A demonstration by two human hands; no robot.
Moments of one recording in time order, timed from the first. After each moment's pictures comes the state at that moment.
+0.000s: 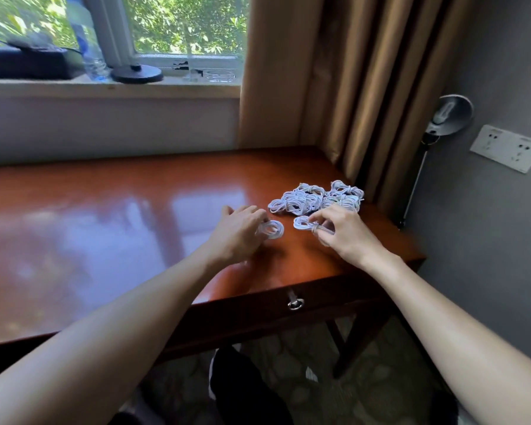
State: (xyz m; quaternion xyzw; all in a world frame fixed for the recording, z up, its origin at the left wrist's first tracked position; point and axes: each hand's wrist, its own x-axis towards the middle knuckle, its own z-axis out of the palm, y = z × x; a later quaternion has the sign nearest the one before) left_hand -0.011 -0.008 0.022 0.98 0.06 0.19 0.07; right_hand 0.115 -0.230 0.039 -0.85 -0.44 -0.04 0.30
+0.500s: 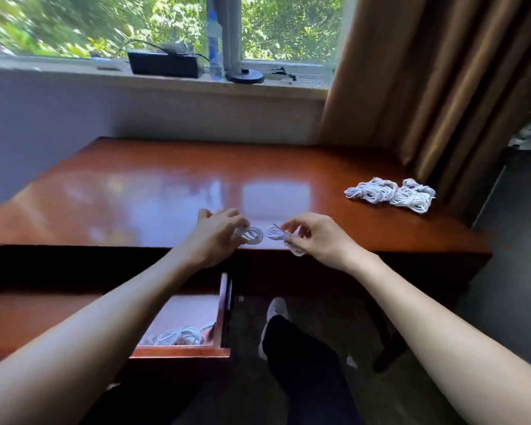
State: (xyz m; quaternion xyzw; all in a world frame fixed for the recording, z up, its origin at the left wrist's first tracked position) left_hand -0.270 0.059 0.021 0.97 0.17 0.19 0.06; right_hand -0.089 -0.136 0.045 -0.76 -0.57 0.08 0.31
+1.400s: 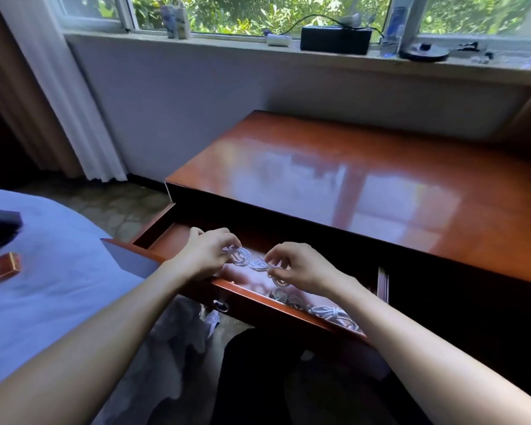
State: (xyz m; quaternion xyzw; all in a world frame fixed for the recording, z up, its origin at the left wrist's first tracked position) left_hand -0.572 0.159 -0.039 0.90 0.42 0.10 0.12; right_hand -0.347 0.043 -0.031 -0.63 -0.71 0.23 0.23
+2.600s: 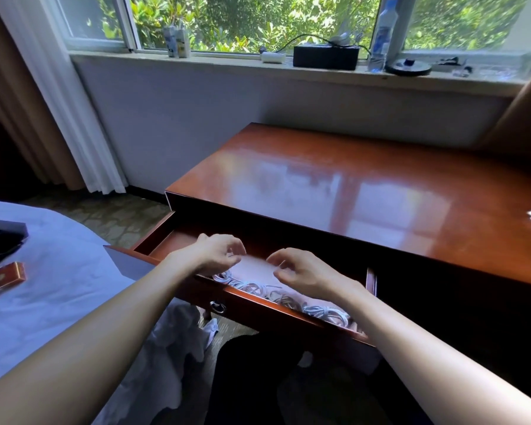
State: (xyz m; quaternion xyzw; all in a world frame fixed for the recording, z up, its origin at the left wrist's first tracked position) left_hand -0.549 0.142 0.000 0.89 0.42 -0.03 0.14; right_hand -0.337 0.020 -0.021 -0.64 -0.70 0.24 0.21
